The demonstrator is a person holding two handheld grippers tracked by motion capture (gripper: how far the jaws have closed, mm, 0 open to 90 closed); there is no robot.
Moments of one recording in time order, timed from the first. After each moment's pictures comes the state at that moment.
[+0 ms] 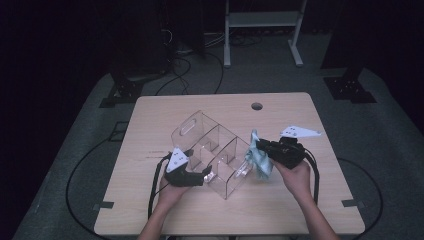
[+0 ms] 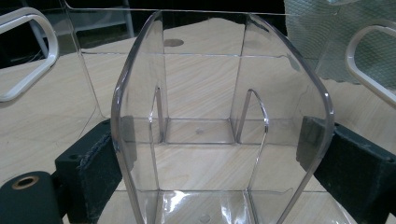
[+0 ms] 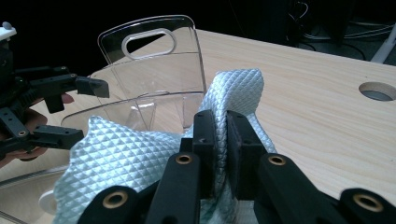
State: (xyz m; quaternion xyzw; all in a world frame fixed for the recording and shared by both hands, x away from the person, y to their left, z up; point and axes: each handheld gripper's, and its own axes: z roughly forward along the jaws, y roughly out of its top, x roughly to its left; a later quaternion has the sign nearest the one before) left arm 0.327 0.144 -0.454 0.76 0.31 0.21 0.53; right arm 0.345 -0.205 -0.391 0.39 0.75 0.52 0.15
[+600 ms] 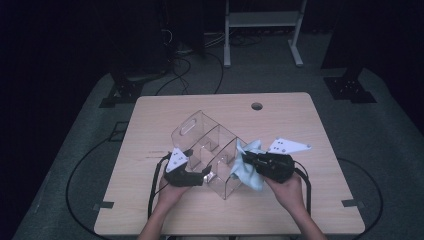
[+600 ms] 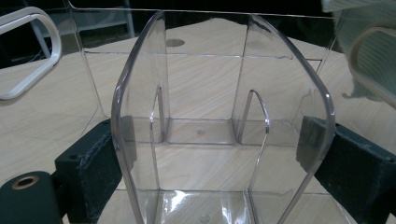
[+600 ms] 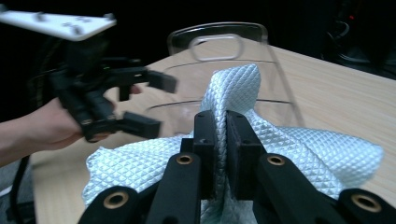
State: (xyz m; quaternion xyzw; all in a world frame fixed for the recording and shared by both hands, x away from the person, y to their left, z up) left arm 0.327 0.144 -0.454 0.76 0.32 0.22 0.53; right arm 0.301 -0.168 -0.383 0.31 0.77 0.54 0.14
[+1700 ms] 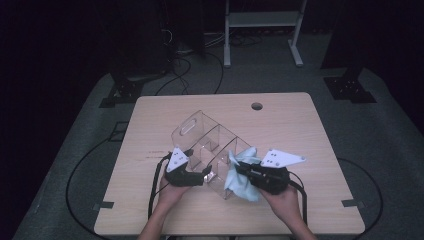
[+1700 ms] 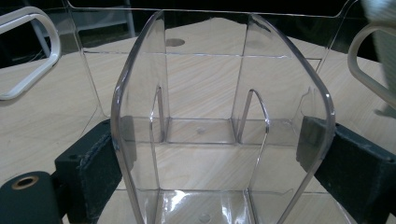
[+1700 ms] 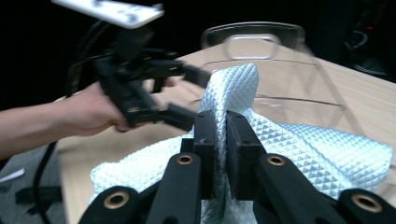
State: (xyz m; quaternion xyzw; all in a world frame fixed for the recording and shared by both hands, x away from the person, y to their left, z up) left arm 0.327 0.143 -0.454 0.76 0.32 0.22 0.53; right arm 0.278 -0.154 -0.385 0.28 0.78 0.54 0.14
